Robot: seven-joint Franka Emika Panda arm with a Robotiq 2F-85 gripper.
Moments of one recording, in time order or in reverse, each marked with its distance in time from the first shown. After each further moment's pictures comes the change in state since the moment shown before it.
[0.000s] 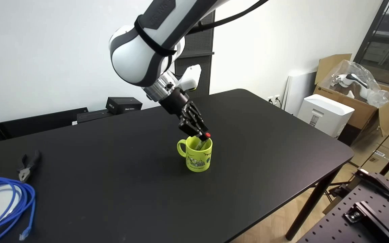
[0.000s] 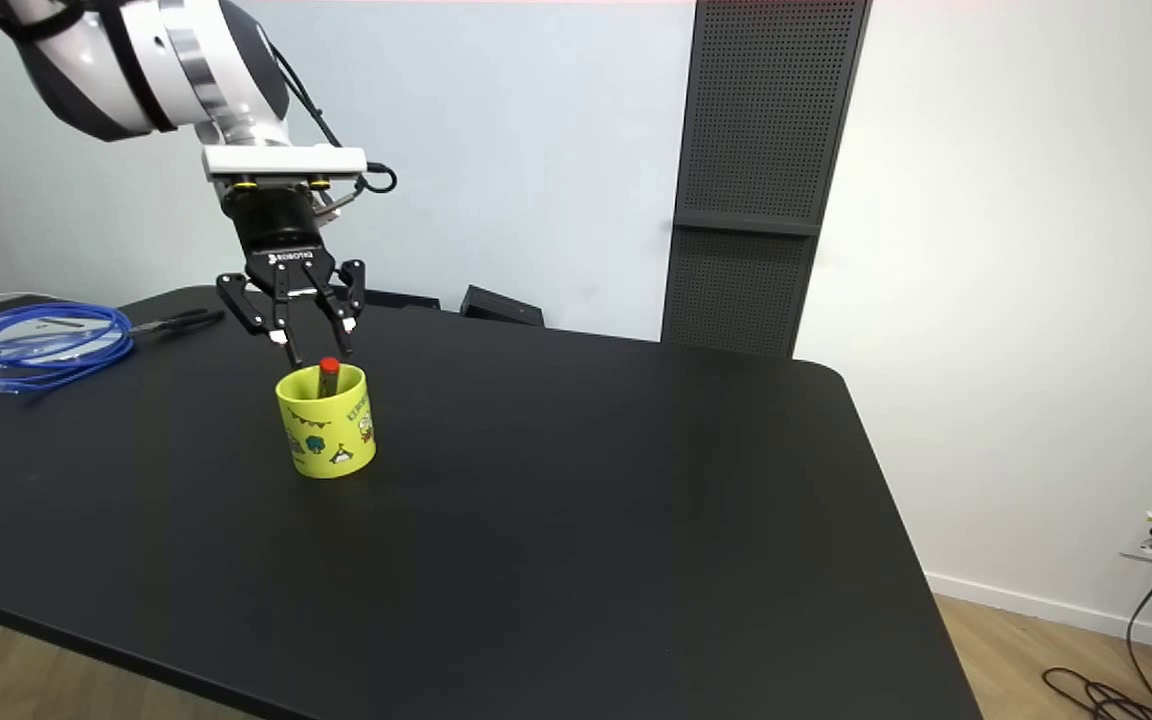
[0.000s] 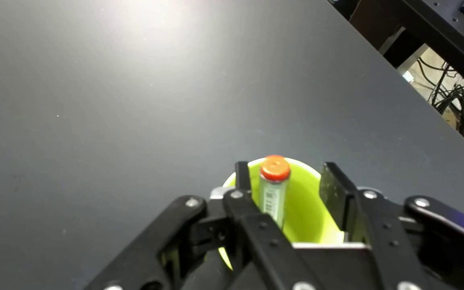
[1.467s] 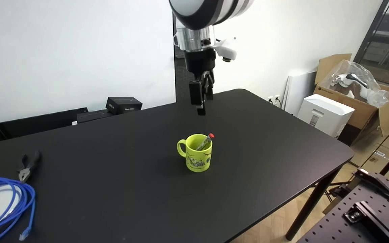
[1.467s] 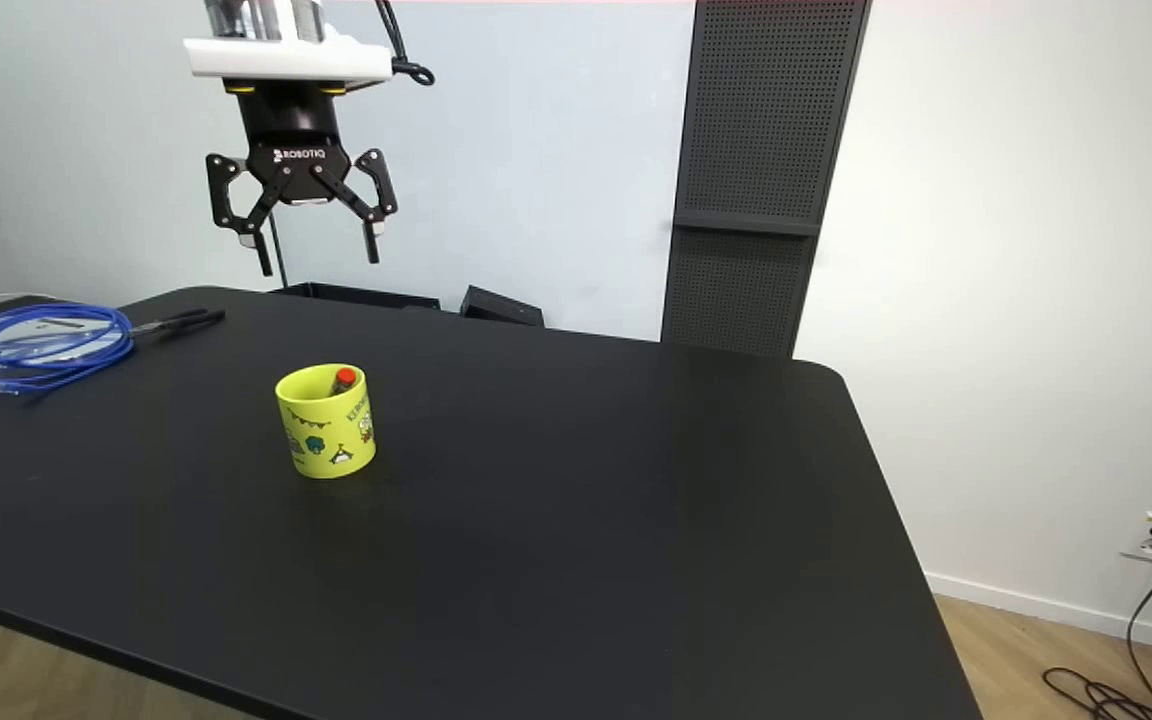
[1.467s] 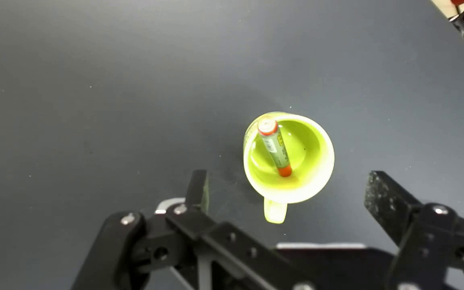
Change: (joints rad) arm -0.151 -0.481 -0.018 -0.446 0.256 0.492 -0.032
